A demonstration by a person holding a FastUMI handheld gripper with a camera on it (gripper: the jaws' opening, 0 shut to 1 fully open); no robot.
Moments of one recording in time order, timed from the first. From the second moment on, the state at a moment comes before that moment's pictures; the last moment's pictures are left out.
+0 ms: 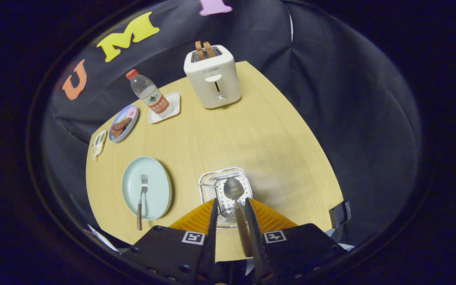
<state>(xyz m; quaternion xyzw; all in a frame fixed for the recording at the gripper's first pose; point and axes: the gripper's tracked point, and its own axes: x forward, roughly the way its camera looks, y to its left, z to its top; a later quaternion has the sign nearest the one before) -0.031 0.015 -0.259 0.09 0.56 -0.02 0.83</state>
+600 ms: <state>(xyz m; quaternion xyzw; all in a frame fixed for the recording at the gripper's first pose) -0.045 0.188 -0.233 0.03 0.43 0.10 0.90</state>
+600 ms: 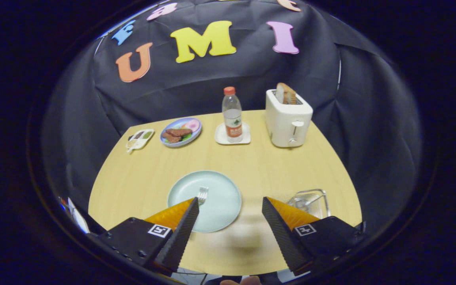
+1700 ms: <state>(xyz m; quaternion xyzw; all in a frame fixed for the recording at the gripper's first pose) -0.056 0.275 -0.374 0.01 0.53 0.06 0.84</state>
